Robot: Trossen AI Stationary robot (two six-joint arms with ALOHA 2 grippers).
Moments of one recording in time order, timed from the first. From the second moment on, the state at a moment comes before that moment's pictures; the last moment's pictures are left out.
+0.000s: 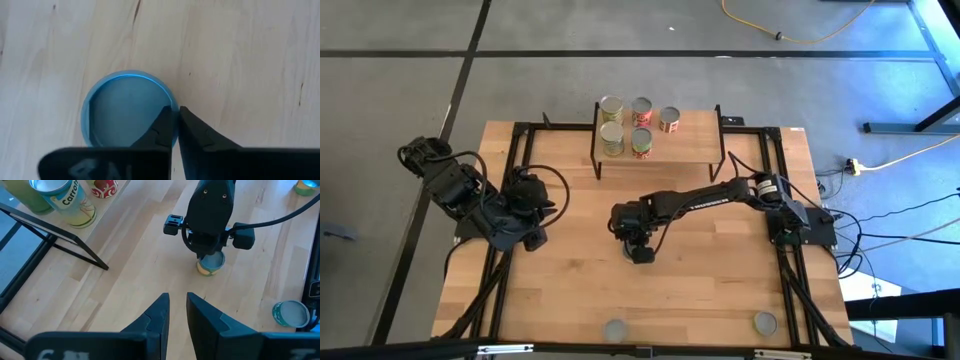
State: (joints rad) left arm -0.64 1.27 1.69 -1.57 -0.61 -0.99; right arm 0.10 2.19 1.74 -0.74 -0.11 -0.03
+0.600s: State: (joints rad) left arm -0.64 1.27 1.69 -1.57 -0.61 -0.99; right arm 0.10 2.10 1.74 -0.83 -0.12 0.00
